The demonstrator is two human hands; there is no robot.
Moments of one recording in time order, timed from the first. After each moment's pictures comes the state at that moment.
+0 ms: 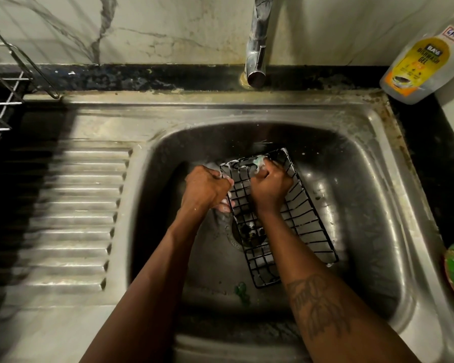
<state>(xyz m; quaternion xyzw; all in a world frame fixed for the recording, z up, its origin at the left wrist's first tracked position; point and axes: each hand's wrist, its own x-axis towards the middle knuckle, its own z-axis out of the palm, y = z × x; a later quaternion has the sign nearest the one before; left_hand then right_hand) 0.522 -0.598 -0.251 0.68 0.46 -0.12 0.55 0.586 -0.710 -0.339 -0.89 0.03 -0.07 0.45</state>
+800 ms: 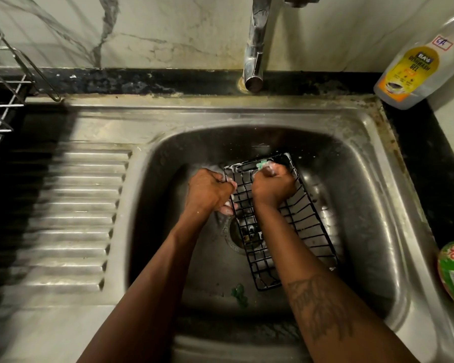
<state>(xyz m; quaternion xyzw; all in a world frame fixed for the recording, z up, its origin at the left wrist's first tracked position) 0.520 -0.611 -0.249 0.70 0.43 -0.09 0.57 0.592 -0.702 -0.325 -0.80 0.20 -0.07 0.55</state>
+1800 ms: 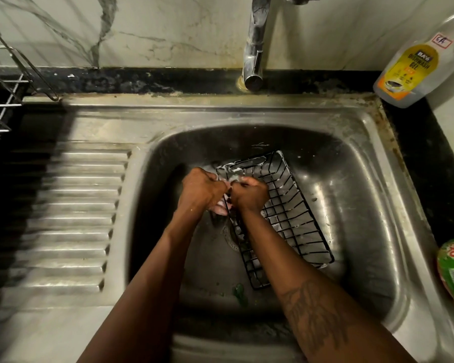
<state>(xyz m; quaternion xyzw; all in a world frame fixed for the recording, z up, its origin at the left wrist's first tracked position) 0.519 -0.597 -0.251 0.71 0.44 -0.13 0.53 0.555 -0.682 -0.328 -0.78 0.13 0.12 0.59</state>
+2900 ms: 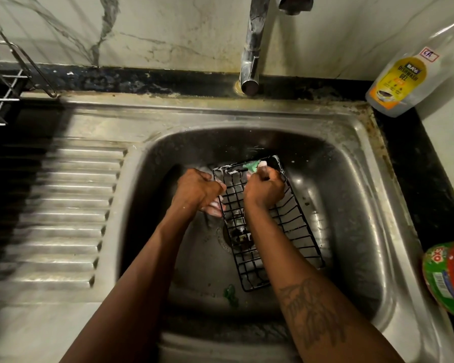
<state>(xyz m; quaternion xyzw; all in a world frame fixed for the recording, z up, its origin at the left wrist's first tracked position) 0.519 -0.597 -0.250 0.68 0.44 -0.12 0.58 0.582 -0.699 -0.313 -0.76 0.24 -0.02 0.60</state>
